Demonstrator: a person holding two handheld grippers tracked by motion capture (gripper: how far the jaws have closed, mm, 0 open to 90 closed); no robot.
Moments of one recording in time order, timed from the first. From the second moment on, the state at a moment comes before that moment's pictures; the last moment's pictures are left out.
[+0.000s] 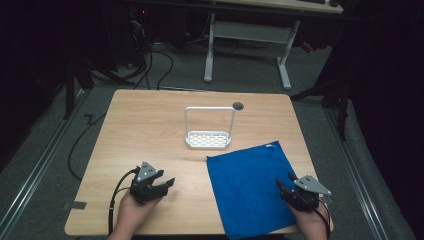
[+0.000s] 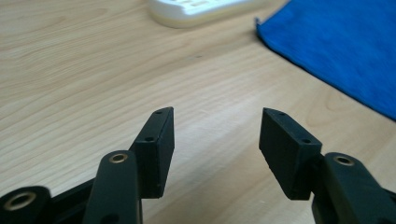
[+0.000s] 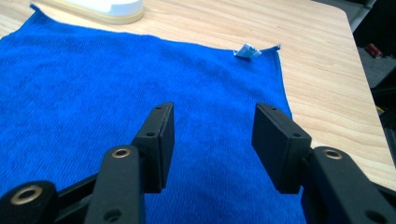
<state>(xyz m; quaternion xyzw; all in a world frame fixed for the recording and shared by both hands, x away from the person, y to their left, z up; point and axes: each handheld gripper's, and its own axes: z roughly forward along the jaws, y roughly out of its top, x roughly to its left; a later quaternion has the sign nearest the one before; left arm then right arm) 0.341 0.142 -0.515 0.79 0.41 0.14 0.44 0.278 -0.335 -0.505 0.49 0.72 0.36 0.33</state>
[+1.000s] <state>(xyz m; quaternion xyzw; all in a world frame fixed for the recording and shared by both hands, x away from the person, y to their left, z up) 0.334 0.087 -0.521 0.83 0.34 0.13 0.42 0.277 -0.345 -0.509 0.50 0.72 0.36 0.32</state>
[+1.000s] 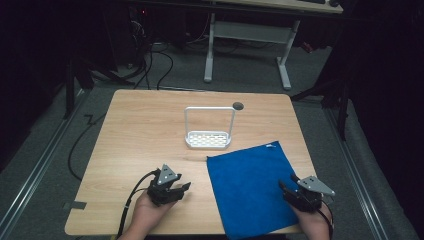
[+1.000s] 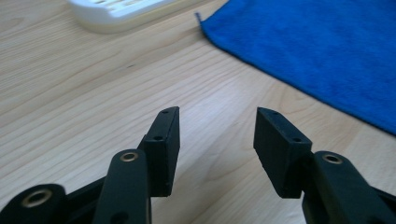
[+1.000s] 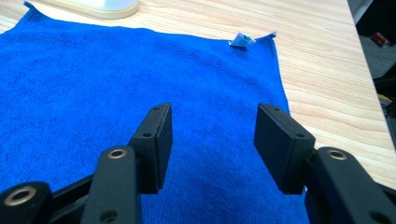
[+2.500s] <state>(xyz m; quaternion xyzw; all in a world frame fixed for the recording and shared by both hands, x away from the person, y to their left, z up) 0.321 0.034 -0.528 0.88 0.27 0.07 0.39 0.265 -0.317 -0.524 0.48 0.79 0.30 0.24</state>
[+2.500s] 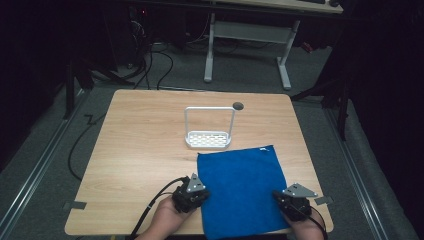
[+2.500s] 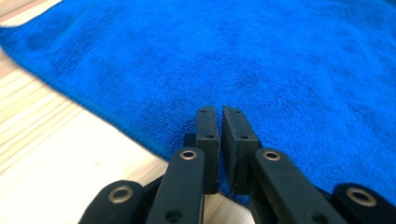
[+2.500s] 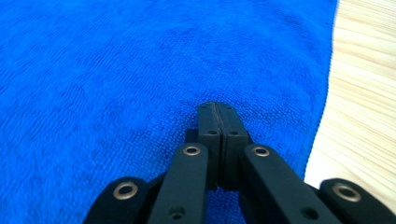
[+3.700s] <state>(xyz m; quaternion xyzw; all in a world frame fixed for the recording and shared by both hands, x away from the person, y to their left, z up) 0.319 0.124 -0.529 0.84 0.38 0.09 0.39 0.302 -0.276 -0.527 0.42 0.82 0.33 0.21</state>
